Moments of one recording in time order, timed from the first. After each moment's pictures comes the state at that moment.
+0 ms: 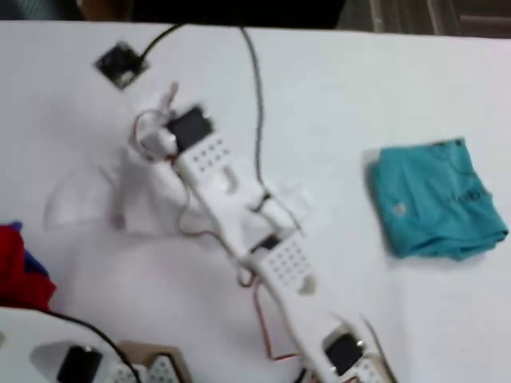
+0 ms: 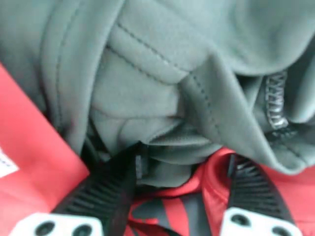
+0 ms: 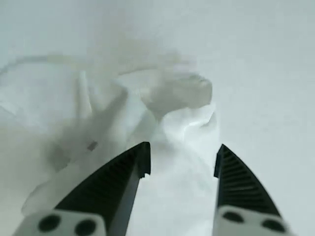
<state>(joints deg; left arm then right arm) -80.4 41.8 -37.6 87.4 -31.3 -44.7 57.5 -77.3 86.2 9.3</state>
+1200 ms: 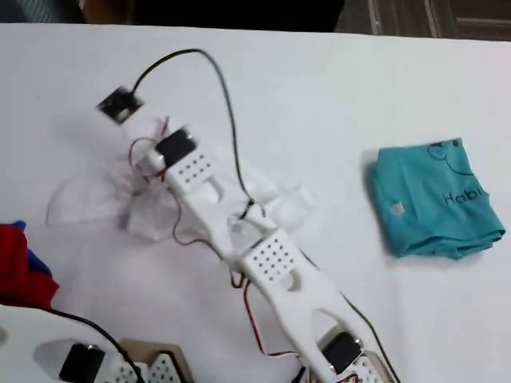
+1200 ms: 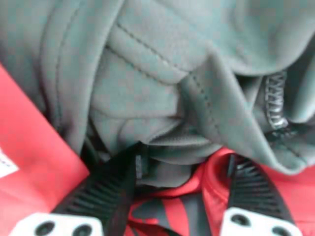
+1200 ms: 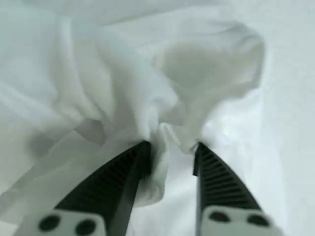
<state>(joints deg) -80.3 41.8 -37.6 87.4 -31.3 -44.5 67.4 -80.4 86.9 8.8</state>
